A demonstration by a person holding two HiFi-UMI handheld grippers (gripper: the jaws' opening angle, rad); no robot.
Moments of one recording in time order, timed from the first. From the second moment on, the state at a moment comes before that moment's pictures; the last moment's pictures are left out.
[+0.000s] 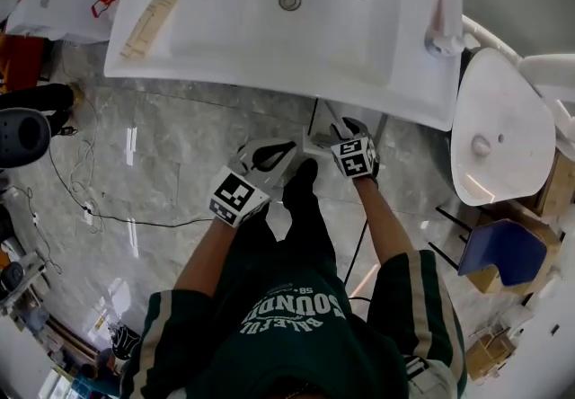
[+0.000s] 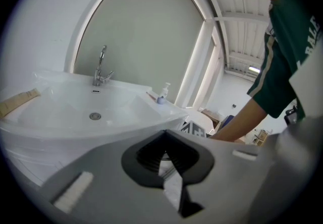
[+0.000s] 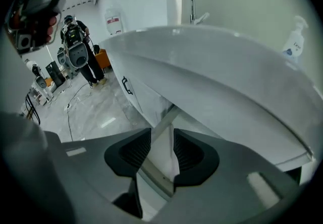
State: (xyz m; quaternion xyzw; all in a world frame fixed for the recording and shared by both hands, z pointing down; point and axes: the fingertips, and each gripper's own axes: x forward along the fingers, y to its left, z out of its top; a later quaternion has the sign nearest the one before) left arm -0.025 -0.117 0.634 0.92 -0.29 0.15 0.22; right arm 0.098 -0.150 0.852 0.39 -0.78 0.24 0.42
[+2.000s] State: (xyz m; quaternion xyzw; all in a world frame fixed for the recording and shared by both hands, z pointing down) left arm -0.100 -0.090 0.682 0.87 -0.37 0.15 0.29; right arm 0.121 -0.165 0.970 0.37 -0.68 0.24 0.59
